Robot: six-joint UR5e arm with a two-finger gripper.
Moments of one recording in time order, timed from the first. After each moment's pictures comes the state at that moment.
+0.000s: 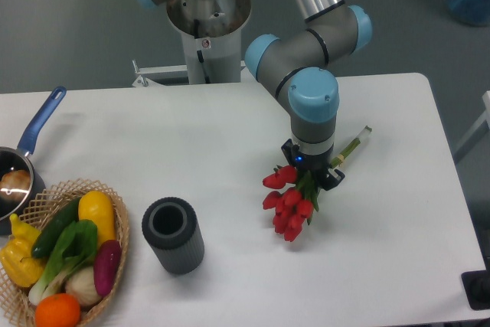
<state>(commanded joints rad) 2.57 -1.96 -1.79 -0.84 1.63 1.32</state>
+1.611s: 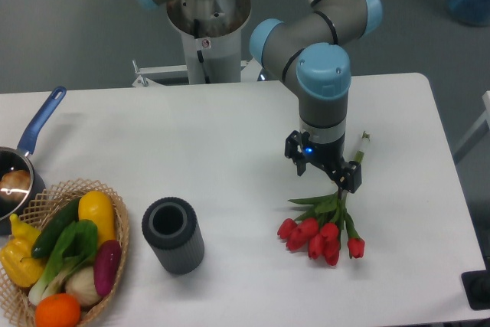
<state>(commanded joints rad) 2.58 -1.89 -1.71 -0.84 1.50 1.27</state>
